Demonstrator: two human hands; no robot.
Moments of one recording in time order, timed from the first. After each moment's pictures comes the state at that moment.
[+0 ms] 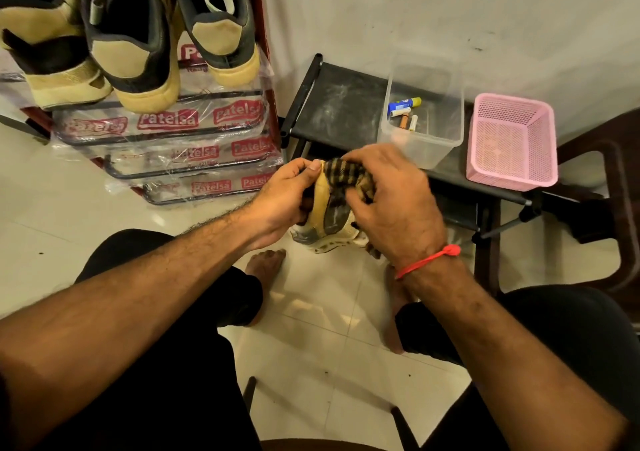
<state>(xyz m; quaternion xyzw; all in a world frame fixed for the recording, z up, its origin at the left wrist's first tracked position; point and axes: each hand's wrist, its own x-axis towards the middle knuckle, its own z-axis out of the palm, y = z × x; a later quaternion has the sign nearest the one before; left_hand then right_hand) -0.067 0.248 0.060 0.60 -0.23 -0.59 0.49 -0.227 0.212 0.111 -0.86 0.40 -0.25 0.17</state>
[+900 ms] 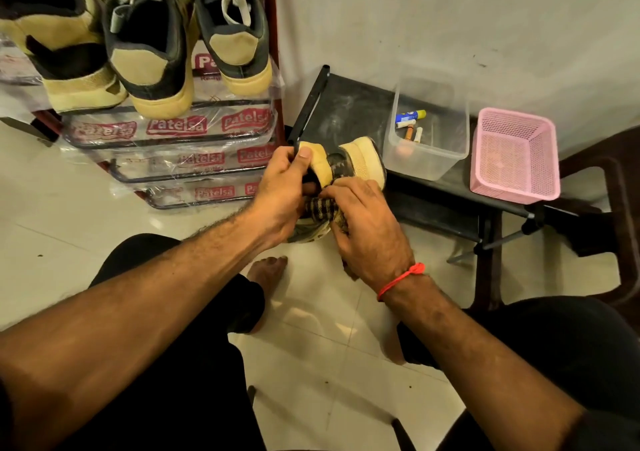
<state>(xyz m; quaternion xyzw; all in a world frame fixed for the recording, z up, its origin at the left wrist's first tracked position) -0.058 0.242 0.076 0.59 -0.14 -0.51 0.61 -0.205 0.225 0.064 -0.91 0.32 -0.24 0.14</state>
